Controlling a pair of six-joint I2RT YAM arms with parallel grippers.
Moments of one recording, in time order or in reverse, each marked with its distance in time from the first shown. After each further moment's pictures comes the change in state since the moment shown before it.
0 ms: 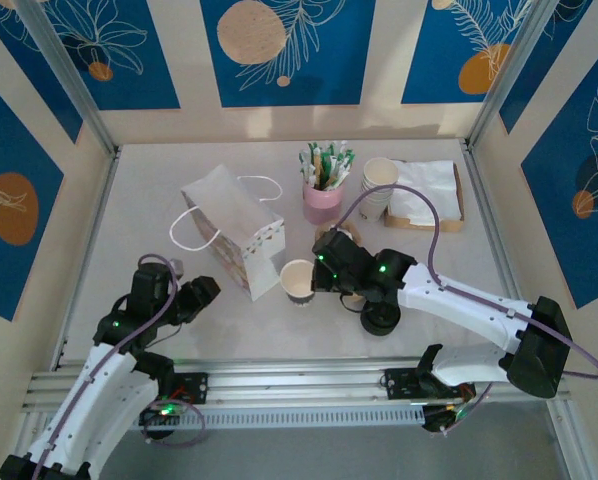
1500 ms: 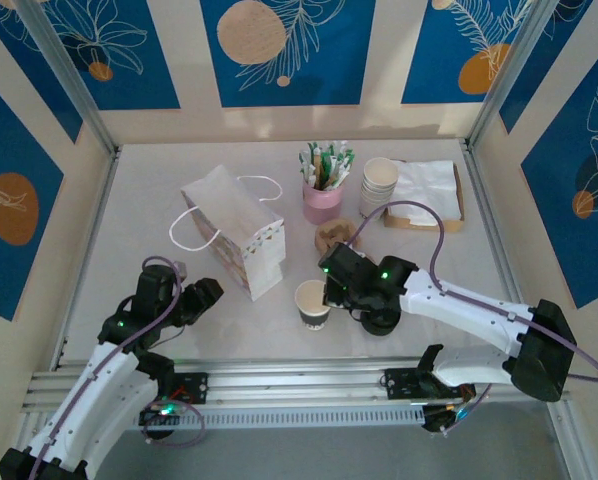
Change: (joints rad) left arm -0.031 0.009 -0.043 0.047 -0.014 -0.013; right arm 0.000 -0.023 -0.082 -0.097 -0.064 0.147
